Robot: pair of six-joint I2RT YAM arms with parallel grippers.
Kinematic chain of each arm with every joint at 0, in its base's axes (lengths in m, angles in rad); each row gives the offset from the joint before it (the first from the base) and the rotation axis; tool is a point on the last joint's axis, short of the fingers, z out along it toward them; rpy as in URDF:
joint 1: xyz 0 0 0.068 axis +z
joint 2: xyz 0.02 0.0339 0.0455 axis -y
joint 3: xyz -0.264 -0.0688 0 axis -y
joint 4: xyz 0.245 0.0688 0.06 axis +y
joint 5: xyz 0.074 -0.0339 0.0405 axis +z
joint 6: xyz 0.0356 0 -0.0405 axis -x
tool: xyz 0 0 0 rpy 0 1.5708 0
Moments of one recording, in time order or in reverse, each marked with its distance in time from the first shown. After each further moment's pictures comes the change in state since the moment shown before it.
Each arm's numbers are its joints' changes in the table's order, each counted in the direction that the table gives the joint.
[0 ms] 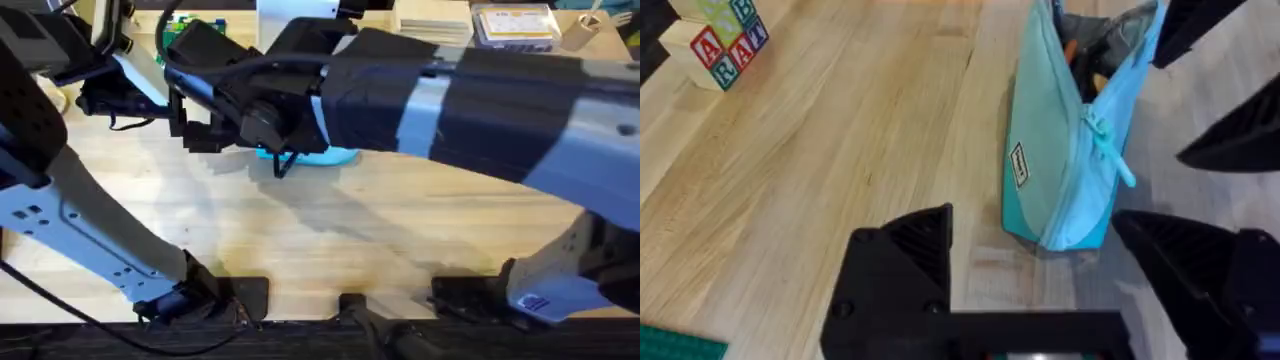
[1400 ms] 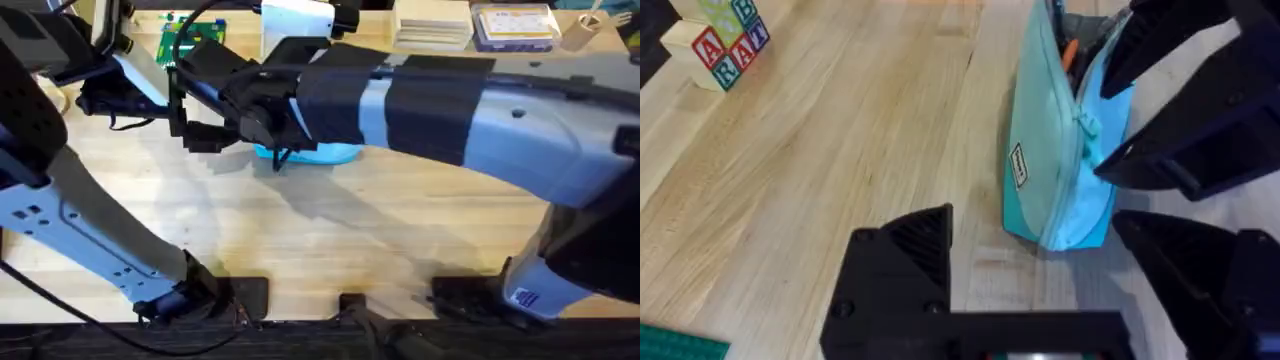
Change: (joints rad) left arm 0.000 0.000 0.000 -0.003 0.000 0.000; right arm -0.040 -0.094 0.000 -0.067 -0.044 -0.010
